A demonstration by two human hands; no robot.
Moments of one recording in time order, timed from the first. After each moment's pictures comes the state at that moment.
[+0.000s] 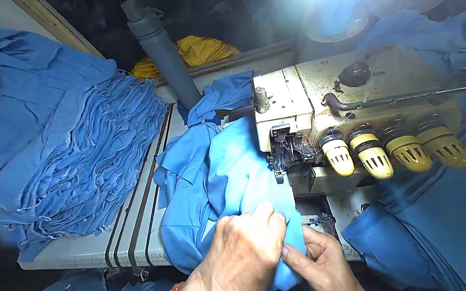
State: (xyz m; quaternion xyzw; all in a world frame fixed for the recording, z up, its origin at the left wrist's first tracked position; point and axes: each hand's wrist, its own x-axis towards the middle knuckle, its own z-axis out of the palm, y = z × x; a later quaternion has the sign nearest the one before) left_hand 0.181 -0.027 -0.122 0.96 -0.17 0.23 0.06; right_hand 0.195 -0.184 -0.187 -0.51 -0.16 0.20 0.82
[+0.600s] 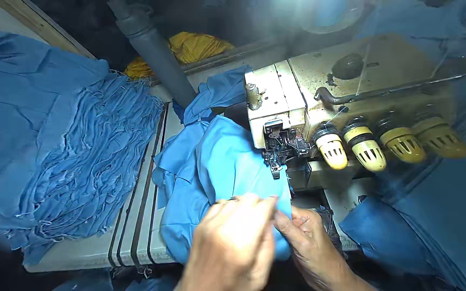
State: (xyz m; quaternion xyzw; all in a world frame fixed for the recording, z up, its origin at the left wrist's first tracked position) left_hand 0.164 -0.019 -0.105 0.97 -0.09 0.19 0.12; right_hand 0.210 -0.157 -0.189 -0.50 -0.11 0.18 0.84
